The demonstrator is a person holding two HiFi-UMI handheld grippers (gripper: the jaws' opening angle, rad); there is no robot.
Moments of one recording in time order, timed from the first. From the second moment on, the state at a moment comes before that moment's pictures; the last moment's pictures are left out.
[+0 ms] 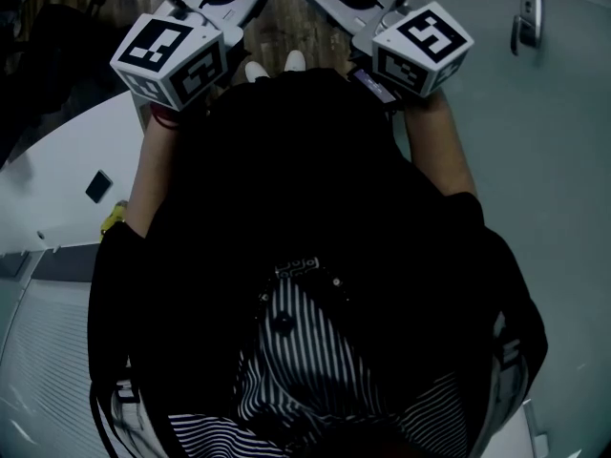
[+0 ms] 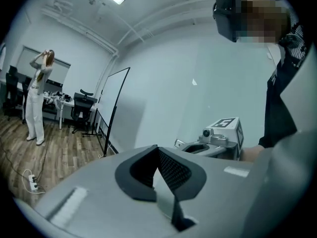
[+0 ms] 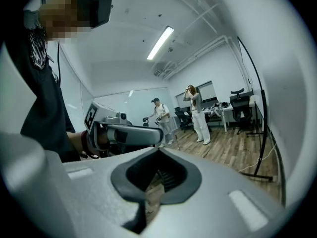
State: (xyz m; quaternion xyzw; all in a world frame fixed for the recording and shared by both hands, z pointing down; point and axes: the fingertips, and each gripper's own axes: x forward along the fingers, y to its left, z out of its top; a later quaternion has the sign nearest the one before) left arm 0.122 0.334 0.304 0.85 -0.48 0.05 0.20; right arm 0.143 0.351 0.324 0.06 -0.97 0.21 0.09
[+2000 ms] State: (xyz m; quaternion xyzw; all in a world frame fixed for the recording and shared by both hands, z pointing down) left arm 0.089 0.146 0.334 0.89 -0.41 0.08 0.21; right arm 0.139 0.155 0.354 0.12 -0.96 0.24 0.08
